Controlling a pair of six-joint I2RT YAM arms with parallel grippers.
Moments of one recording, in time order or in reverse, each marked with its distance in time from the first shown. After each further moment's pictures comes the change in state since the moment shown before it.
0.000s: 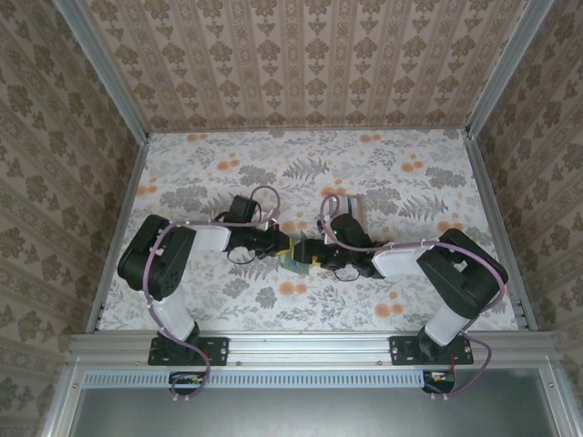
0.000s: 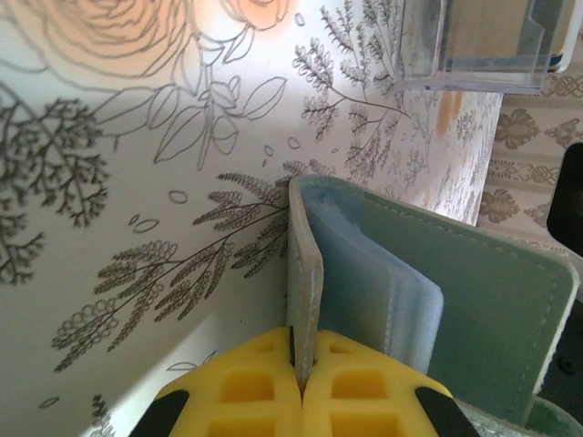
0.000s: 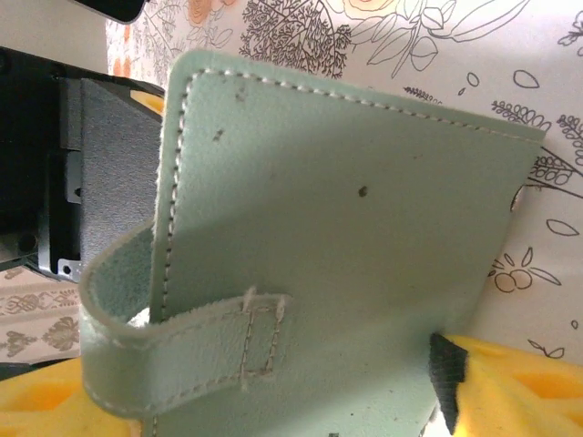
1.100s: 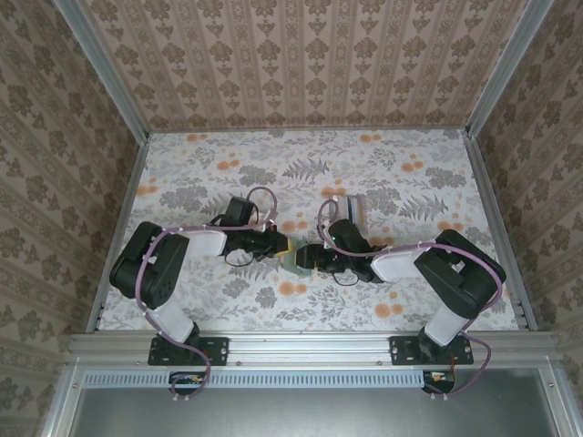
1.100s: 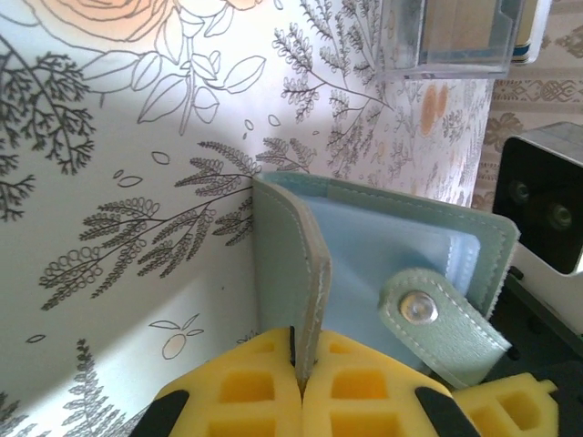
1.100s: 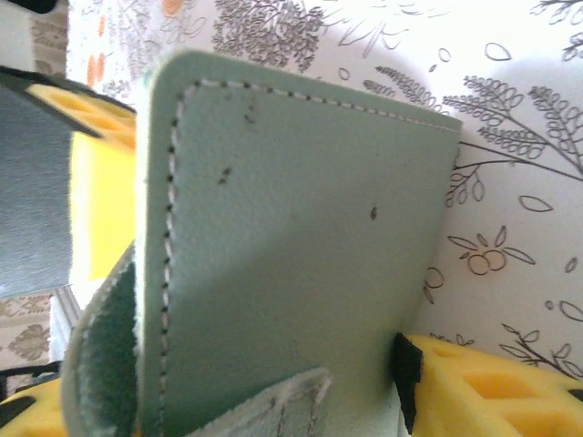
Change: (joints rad) left arm 0.000 -0.061 -0.039 -0.006 -0.012 -0.003; right arm 0.030 0.004 -0.044 0.061 0.050 -0.007
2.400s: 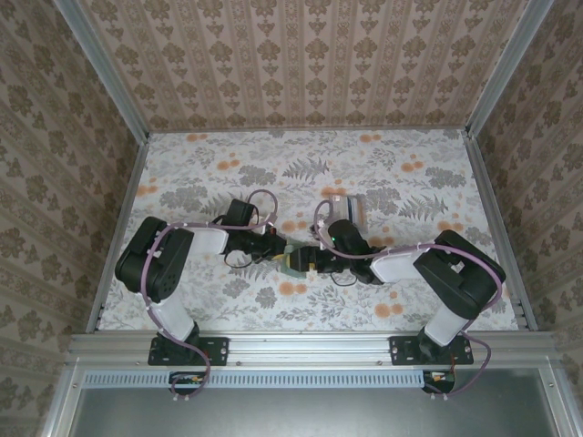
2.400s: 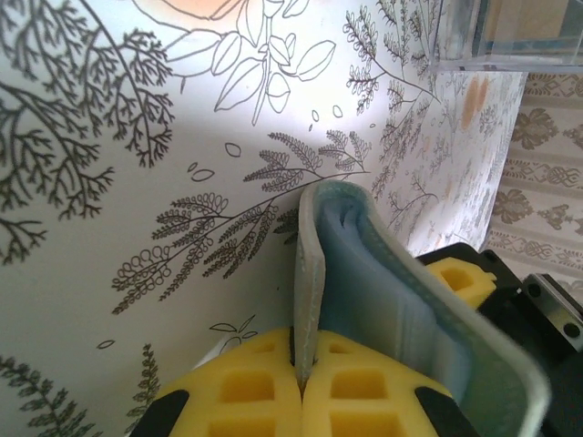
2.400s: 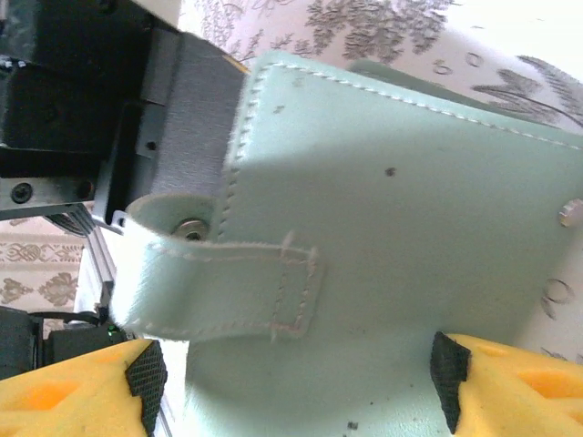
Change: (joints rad) left arm 0.007 0.044 0.009 -0.025 -0.002 0.018; right arm 0.029 -0.001 0.027 0.011 -0.061 -0.080
